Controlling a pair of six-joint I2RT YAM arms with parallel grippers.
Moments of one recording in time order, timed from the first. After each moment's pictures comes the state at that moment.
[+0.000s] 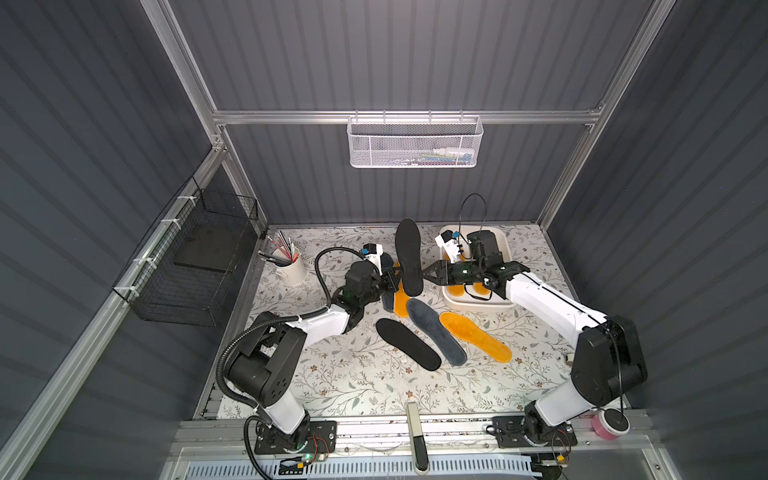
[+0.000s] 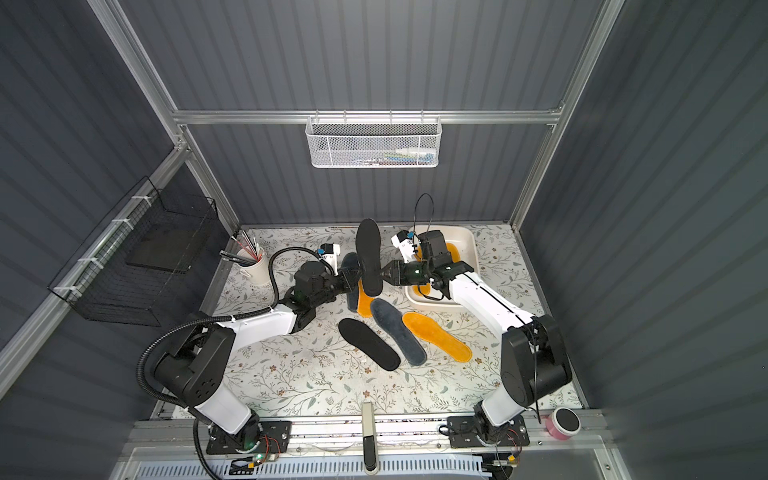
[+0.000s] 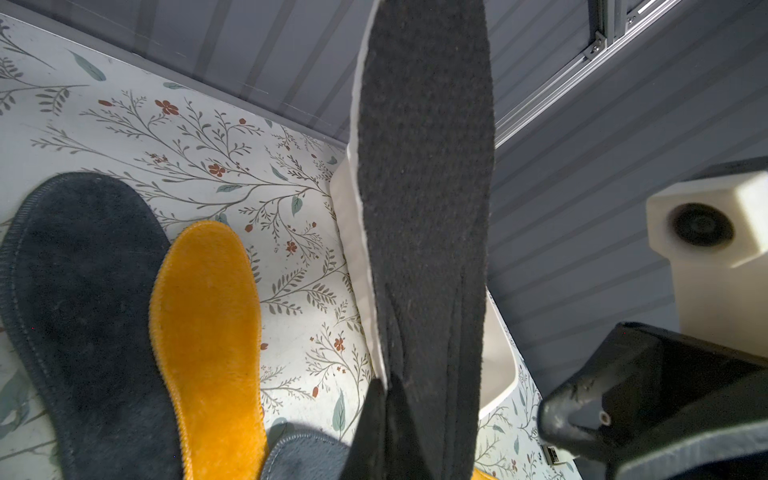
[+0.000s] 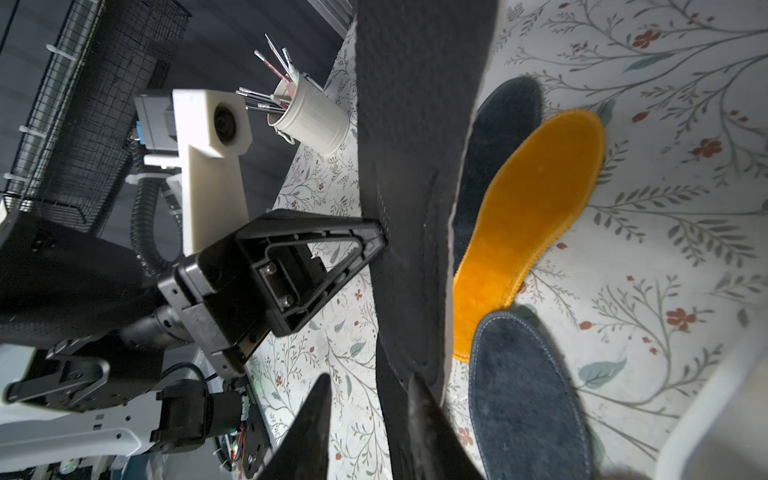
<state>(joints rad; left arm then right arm) -0.58 1.65 0.86 0.55 0.24 -0.71 0.42 1.59 1.21 -0.30 -0.63 0.37</state>
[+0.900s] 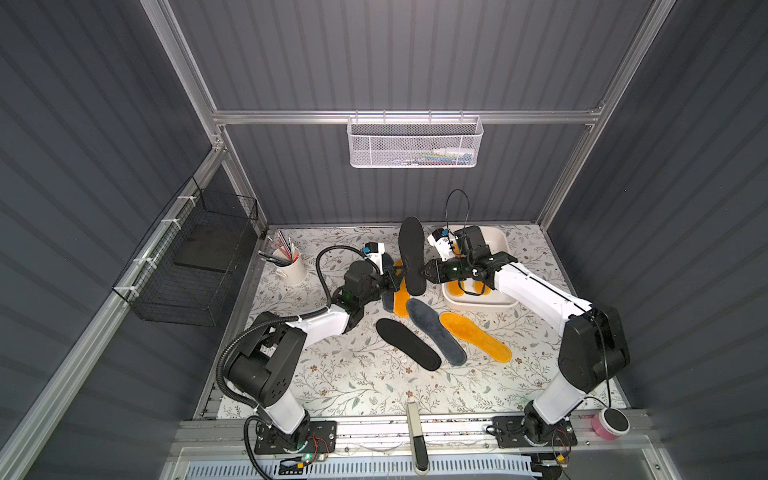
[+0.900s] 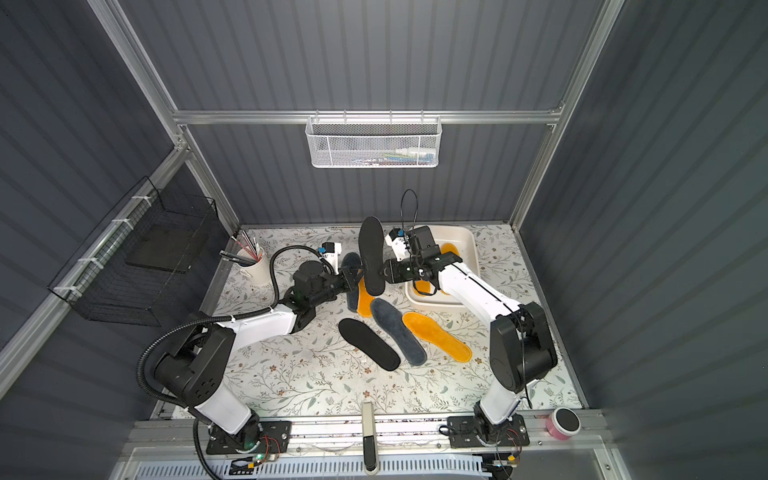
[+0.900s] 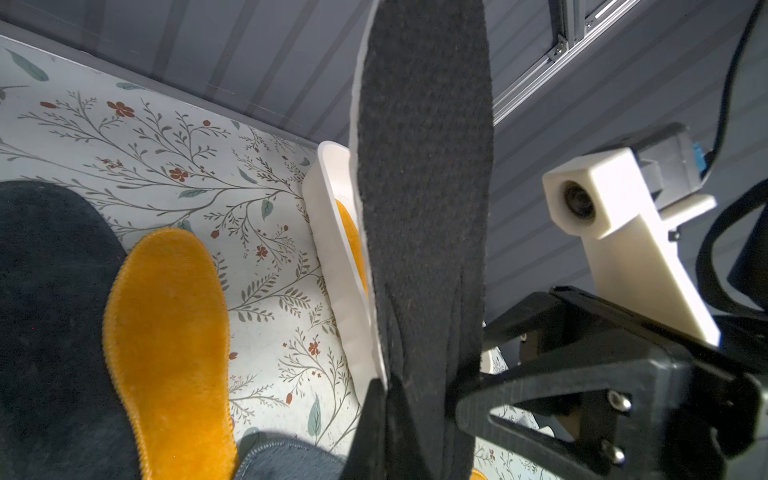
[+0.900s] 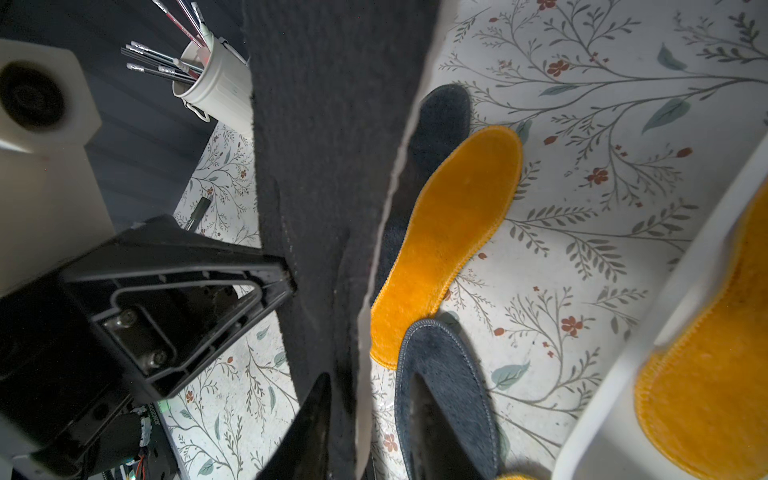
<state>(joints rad) -0.58 1.65 0.86 0.60 0.30 -0.72 0.45 1.68 1.33 -0.42 -0.45 0.23</state>
